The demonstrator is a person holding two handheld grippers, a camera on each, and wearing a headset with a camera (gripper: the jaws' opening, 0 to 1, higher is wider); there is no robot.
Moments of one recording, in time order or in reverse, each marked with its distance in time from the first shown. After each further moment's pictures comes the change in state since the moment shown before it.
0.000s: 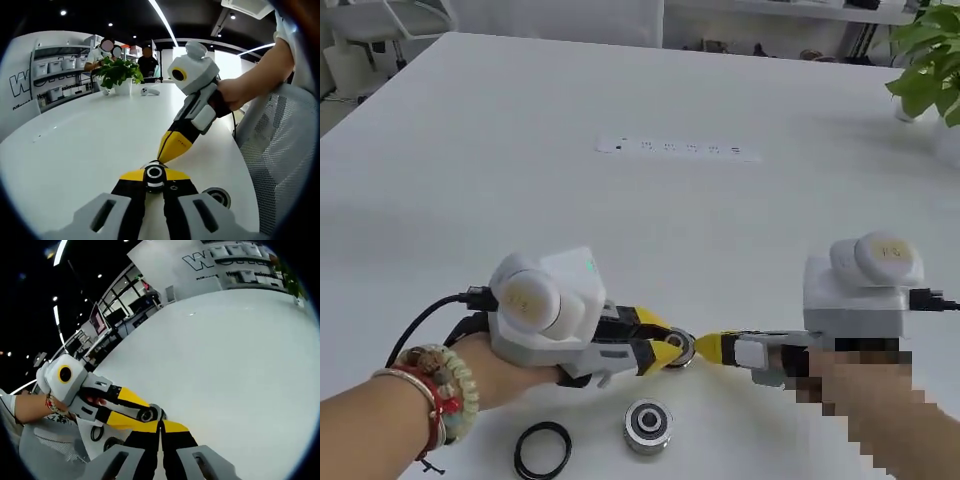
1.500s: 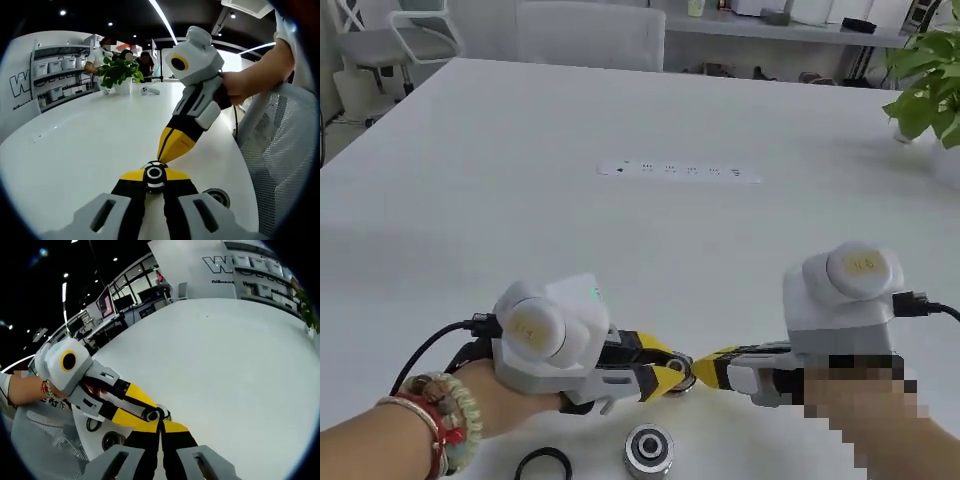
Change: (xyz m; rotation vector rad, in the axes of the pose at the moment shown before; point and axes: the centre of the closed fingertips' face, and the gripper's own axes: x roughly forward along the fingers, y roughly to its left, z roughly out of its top) left arm 0.002 -0.002 0.000 0.002 0.009 0.005; right arm 0.000 0.008 0.002 -0.129 0.061 -0.033
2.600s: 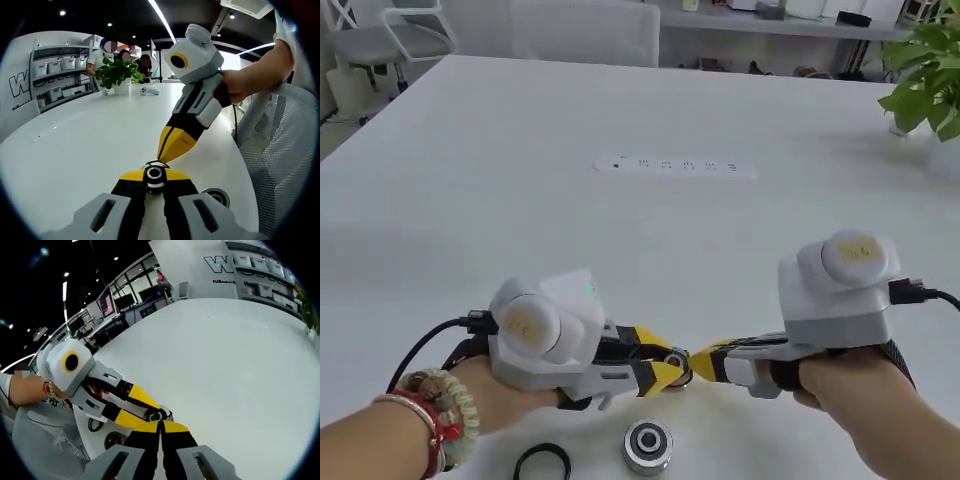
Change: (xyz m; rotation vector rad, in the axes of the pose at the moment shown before) left arm 0.000 -0.001 0.001 0.001 -0.007 -0.009; right arm -0.002 0.004 0.003 -0.004 0.007 0.003
